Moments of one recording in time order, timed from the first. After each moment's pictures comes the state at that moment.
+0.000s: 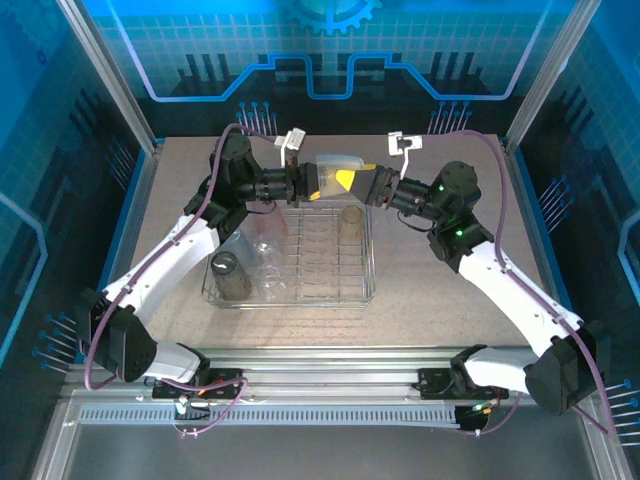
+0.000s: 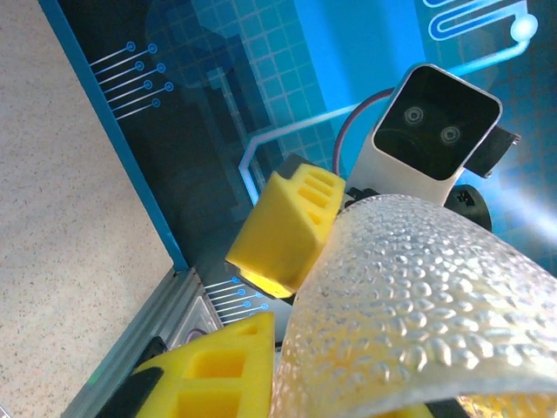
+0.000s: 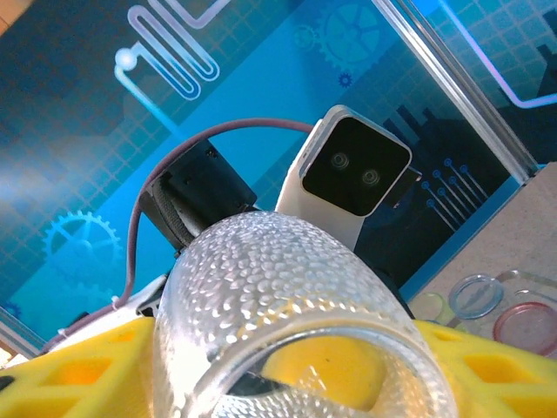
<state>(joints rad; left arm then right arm) -0.42 1.42 1.27 0.09 0.96 -1.14 0.46 1.21 1.06 0.35 -0.74 0.87</state>
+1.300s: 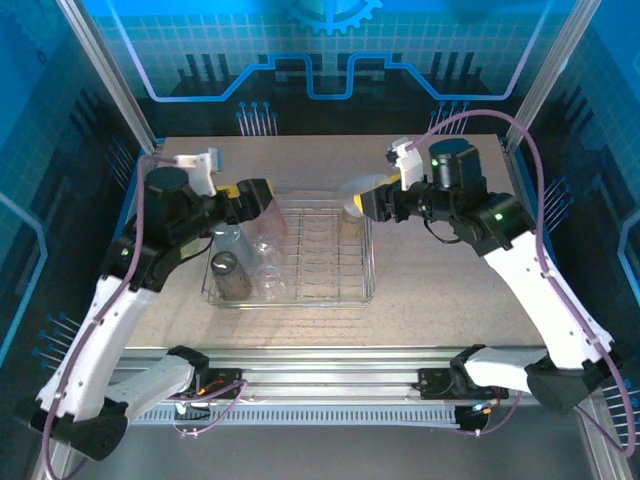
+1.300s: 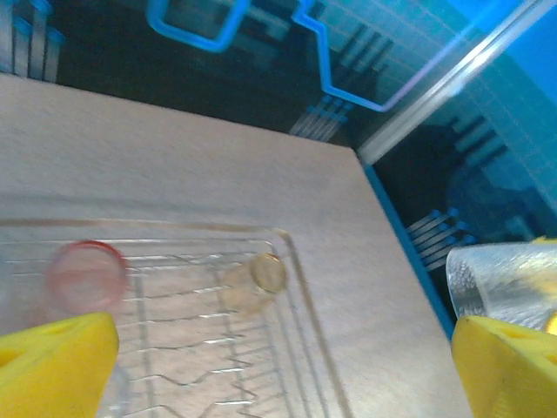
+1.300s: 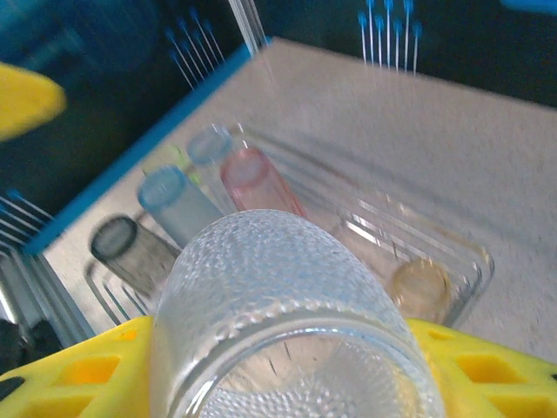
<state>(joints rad) -0.31 0.96 1.25 -0.63 0.18 -0.53 0.52 1.24 1.52 -0.86 -0.28 0.12</state>
